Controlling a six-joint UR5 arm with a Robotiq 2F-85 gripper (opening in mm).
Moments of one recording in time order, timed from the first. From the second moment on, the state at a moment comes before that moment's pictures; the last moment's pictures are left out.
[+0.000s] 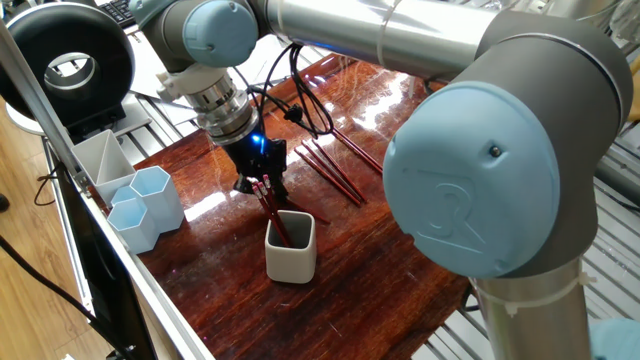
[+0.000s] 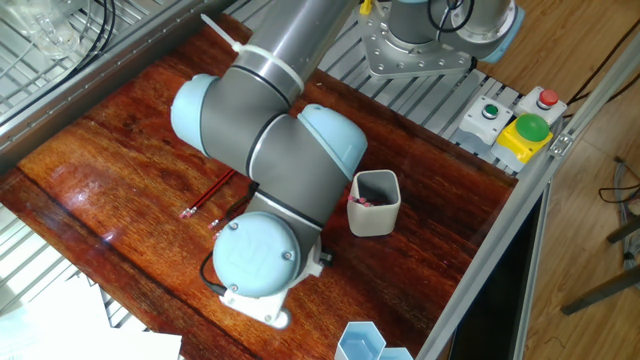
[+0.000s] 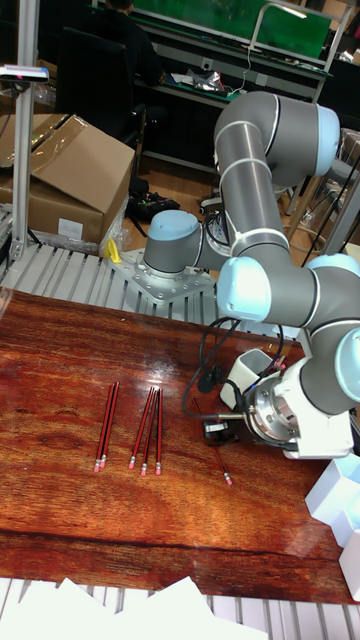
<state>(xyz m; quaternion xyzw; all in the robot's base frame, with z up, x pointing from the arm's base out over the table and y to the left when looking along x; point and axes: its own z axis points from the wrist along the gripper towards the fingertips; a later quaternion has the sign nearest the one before) 0.549 0.135 -0.002 0.12 -0.97 0.06 0.20</state>
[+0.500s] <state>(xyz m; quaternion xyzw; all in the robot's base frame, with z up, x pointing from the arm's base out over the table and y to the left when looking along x) 0.547 0.131 0.019 0.11 -0.97 0.06 0.19</state>
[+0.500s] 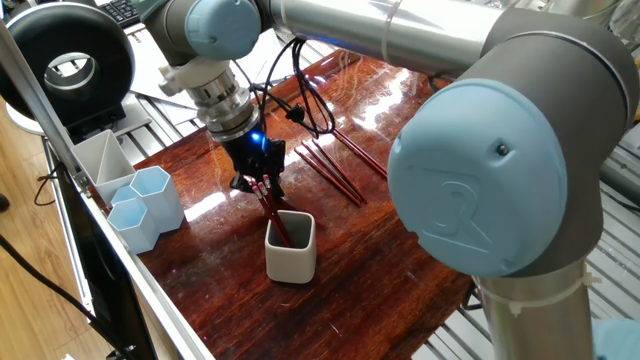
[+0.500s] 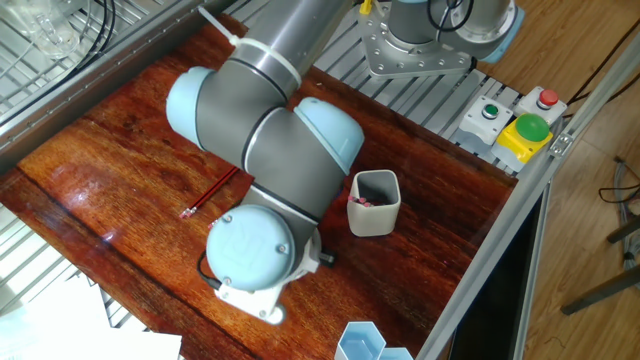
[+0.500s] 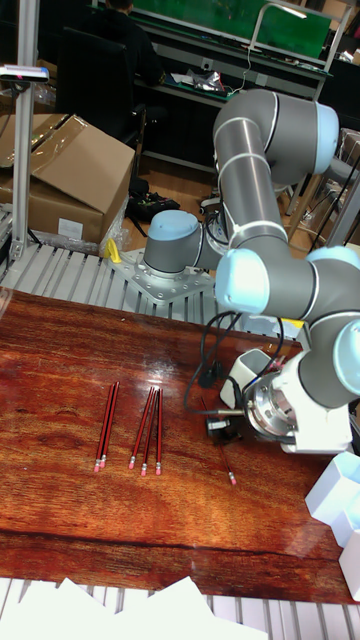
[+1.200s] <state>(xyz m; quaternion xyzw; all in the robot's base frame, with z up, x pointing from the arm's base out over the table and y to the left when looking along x) 0.502 0.127 0.104 0.11 -0.98 0.05 0.15</state>
